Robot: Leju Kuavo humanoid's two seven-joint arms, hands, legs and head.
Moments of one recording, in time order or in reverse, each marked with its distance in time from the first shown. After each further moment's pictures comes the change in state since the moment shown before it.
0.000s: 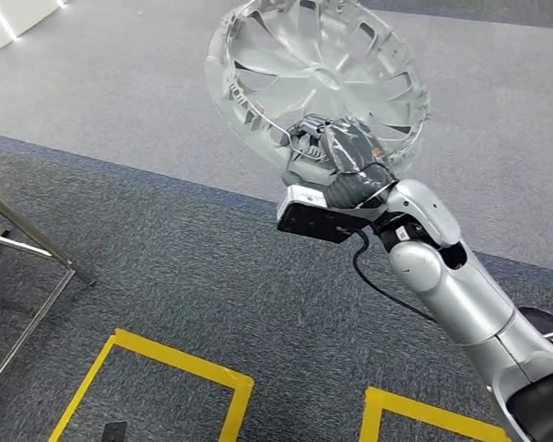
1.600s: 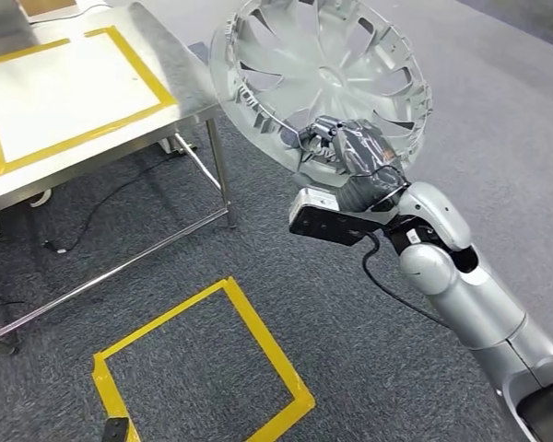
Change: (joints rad) left arm 0.000 0.002 -0.019 0.000 0.005 -0.019 0.005; right arm 0.022 -0.054 -0.011 -0.019 -0.003 -0.007 -0.004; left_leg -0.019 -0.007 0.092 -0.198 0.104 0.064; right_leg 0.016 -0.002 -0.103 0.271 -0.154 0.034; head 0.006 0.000
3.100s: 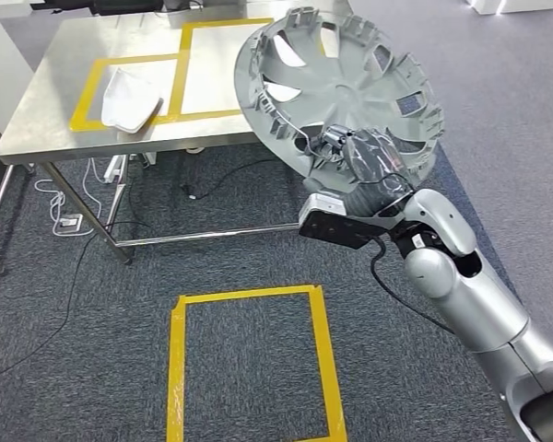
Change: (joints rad) left arm 0.034 0.035 0.181 0.000 0.220 -0.487 0.195; right arm 0.053 -0.011 -0.040 0.004 0.035 -0.017 -0.017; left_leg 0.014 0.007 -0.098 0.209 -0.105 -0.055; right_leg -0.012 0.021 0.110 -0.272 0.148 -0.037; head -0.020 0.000
